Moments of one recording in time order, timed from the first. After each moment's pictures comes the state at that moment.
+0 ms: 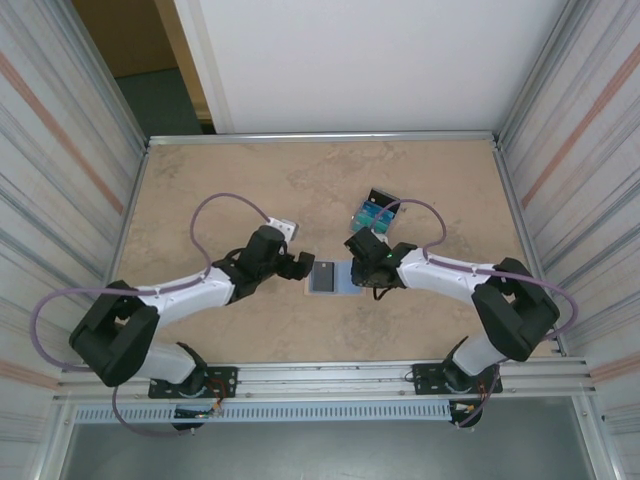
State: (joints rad) left arm -0.71 1.40 0.66 0.02 -0.16 -0.21; right arm 0.76 1.51 0.82 -0.46 0.16 0.82
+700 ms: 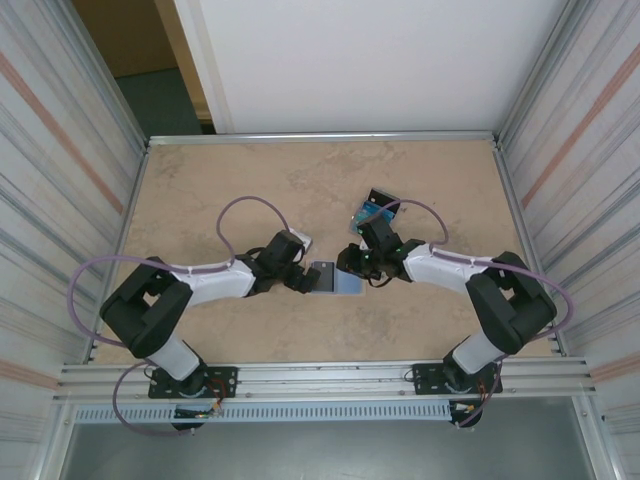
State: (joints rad) left arm -0.75 1.59 0.73 -0.08 -0.15 -0.15; right arm 0.64 1.56 0.79 -0.15 -0.25 0.87
